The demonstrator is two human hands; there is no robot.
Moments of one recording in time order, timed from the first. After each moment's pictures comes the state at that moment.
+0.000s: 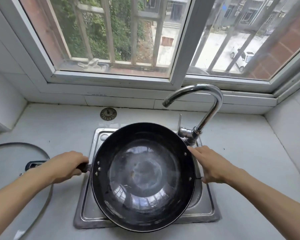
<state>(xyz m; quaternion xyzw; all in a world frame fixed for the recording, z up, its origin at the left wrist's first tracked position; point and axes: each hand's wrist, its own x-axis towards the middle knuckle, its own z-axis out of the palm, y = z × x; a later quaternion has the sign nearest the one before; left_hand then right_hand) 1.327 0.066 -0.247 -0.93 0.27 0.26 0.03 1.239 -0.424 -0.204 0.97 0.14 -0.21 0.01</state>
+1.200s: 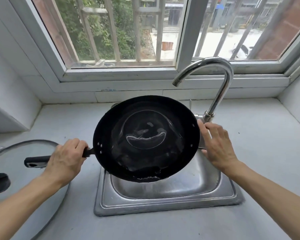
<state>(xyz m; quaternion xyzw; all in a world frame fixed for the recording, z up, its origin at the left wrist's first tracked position) 1.273 0.092 -0.241 -0.97 0.22 -0.09 -0.02 1.219 -0.383 -0.257 0.97 0.09 0.21 0.00</state>
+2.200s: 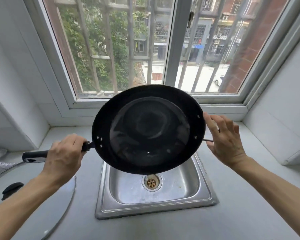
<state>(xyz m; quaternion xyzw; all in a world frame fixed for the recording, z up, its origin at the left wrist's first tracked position) 1.227 0.078 -0.119 -0.94 0.21 -0.25 -0.06 1.160 -0.394 -0.092 0.92 0.10 0.38 0.10</state>
